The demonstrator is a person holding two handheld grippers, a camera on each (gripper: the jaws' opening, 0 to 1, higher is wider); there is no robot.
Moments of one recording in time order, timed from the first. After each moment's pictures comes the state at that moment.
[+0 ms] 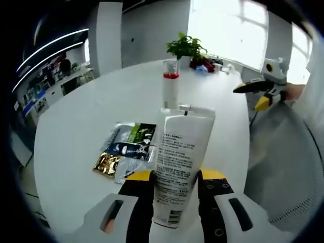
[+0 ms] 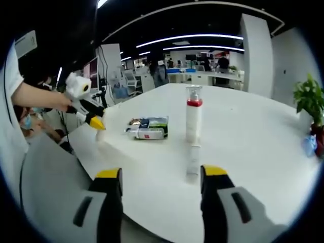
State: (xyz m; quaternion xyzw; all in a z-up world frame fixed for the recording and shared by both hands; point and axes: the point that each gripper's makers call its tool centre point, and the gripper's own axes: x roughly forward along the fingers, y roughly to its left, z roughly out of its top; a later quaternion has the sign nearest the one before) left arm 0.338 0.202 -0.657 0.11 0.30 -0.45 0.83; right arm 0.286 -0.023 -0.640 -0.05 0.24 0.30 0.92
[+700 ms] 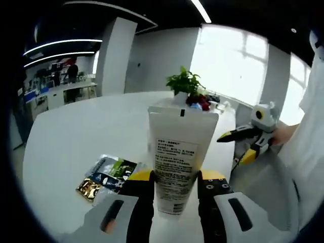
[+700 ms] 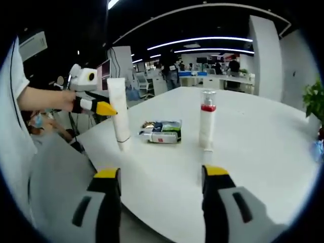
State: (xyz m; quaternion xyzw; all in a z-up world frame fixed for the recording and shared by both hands) left arm 0.323 0.136 -0.582 -0.01 0.21 -0.48 0.85; right arm 0.272 -0.001 -0.625 -0.02 0.22 0.37 0.90
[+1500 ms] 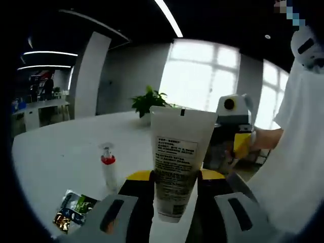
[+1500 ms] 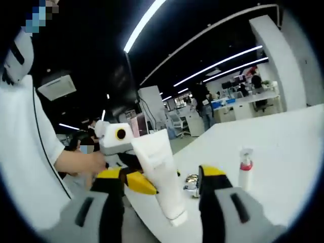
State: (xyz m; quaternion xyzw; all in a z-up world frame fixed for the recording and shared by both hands) left arm 0.273 0.050 -0.511 -0.04 0.15 -0.59 0.79; right arm 0.269 0.057 -0.471 0.11 0.08 0.51 0.85
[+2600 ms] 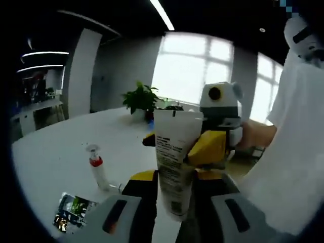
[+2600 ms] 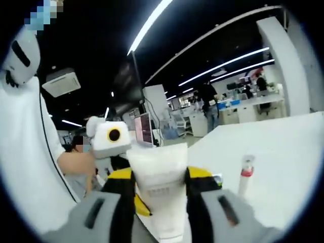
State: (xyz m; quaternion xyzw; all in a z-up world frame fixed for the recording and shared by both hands) left arm 0.257 0.027 -0.501 -0.01 0.16 -0.57 0.81; right arm 0.280 0.046 -0.469 0.11 0.08 0.46 0.88
